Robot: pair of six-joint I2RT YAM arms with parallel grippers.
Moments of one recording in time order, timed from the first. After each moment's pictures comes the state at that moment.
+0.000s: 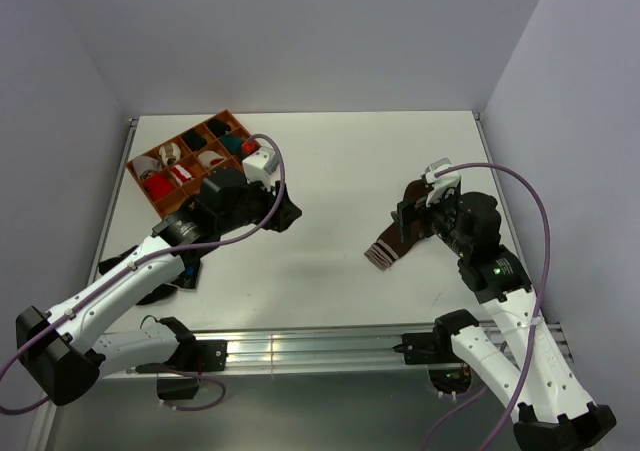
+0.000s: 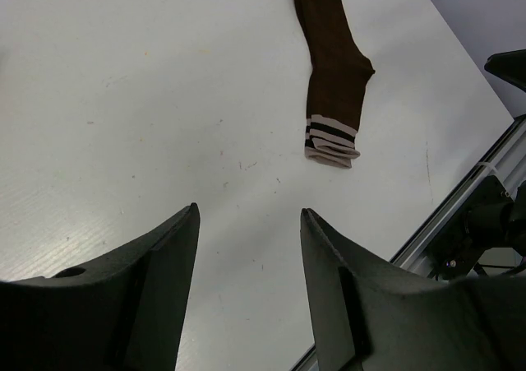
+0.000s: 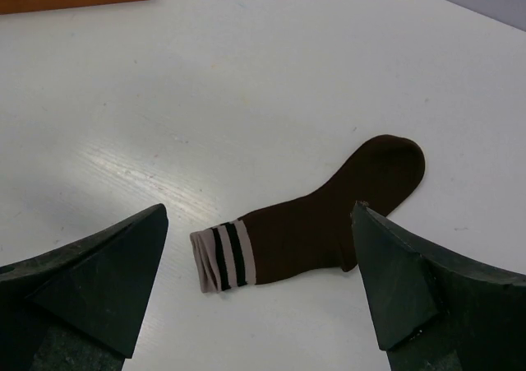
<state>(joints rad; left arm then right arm) -0.71 1.10 0.99 -0.30 0.11 -0.33 0.29 0.64 0.77 -0.46 -0.13 -0.11</state>
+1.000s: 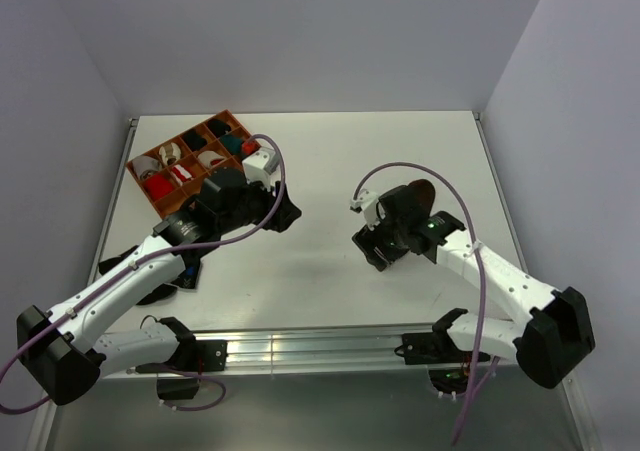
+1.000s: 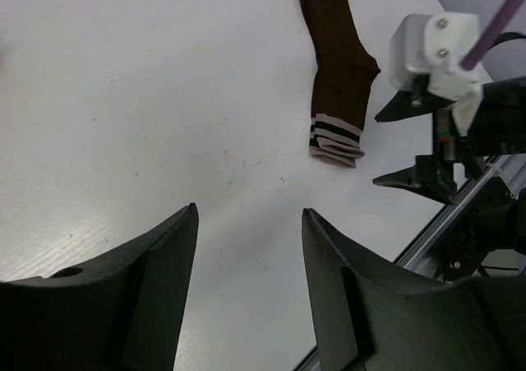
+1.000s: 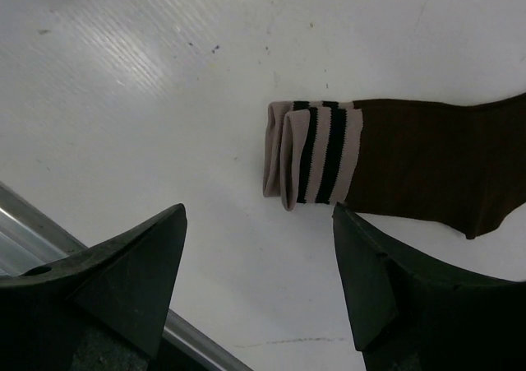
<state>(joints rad) -0.71 1.10 0.99 -0.30 0.11 -0.33 0.57 1.11 0.81 -0.69 -0.12 -0.22</state>
